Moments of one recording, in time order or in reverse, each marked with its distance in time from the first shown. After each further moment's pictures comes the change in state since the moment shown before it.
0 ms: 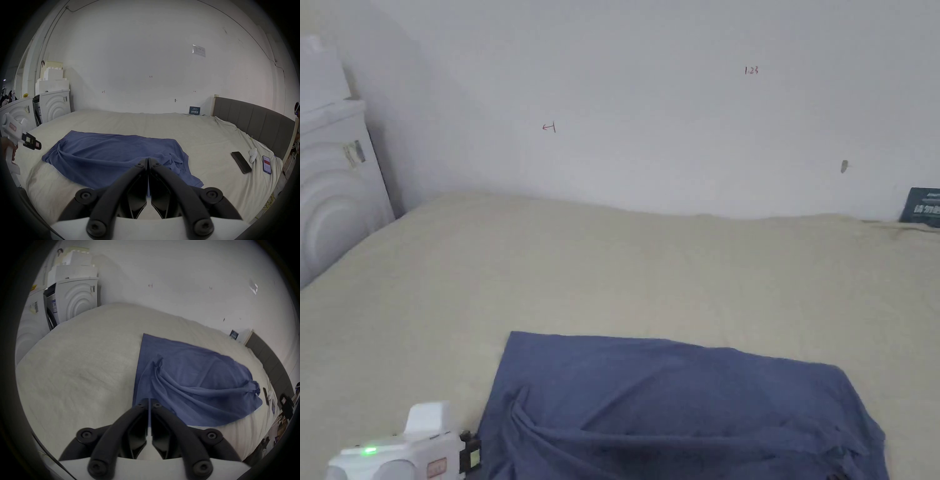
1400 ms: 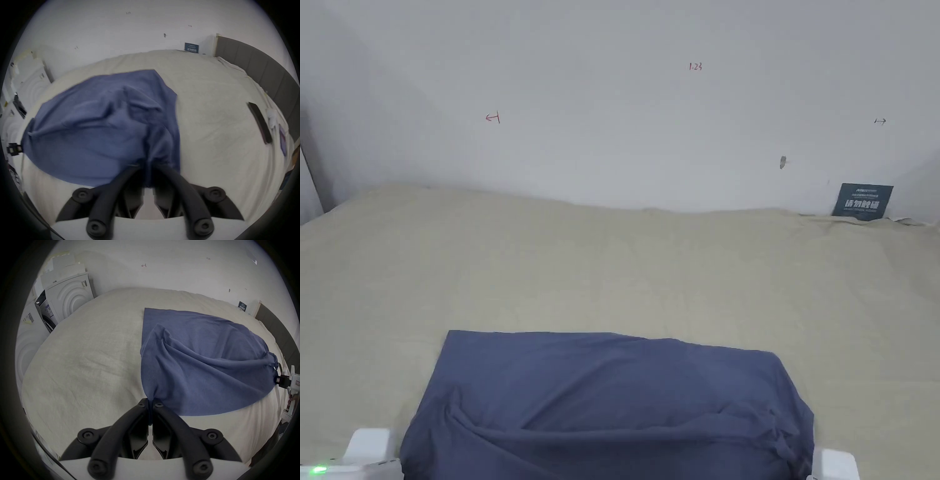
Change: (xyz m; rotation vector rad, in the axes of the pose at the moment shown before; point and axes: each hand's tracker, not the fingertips) left arm 0.003 -0.031 -0.027 -0.101 0.107 -0.119; right arm 0.105 -0.043 -0.142 -0.532 0.056 -0.152
